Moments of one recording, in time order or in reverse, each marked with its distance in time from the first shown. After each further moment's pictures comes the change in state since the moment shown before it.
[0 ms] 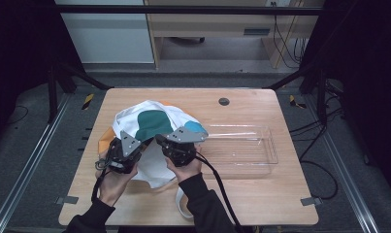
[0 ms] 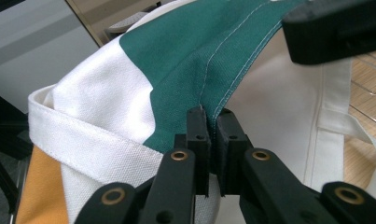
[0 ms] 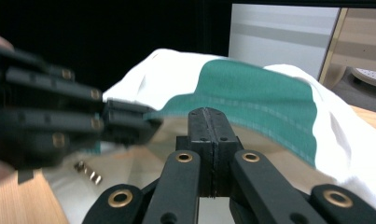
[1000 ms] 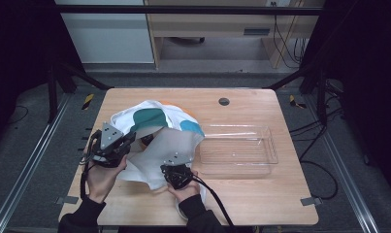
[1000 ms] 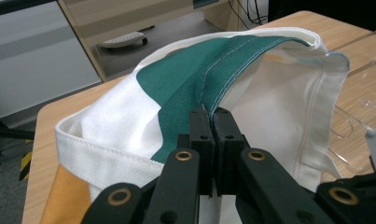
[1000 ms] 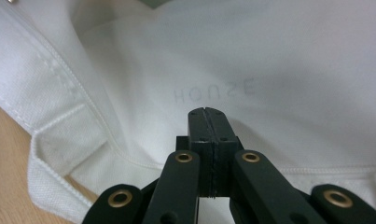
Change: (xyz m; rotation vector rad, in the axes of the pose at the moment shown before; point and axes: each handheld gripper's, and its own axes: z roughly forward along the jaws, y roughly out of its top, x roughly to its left) left arm 0.030 0.016 -0.026 -0.106 -0.063 -0.121; right arm 0.009 -0.103 0.031 0.312 -0.039 0.042
